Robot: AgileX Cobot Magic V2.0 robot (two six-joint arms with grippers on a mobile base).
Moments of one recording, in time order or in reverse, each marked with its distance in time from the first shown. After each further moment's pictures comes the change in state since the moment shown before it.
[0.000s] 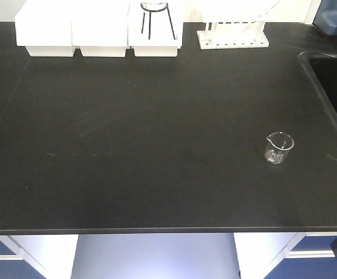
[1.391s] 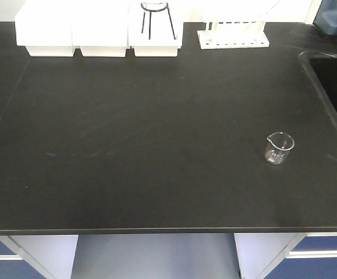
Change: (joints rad) left arm 0.000 0.000 0.000 0.000 0.000 0.000; right arm 0.000 0.003 -0.079 0.002 -0.038 0.021
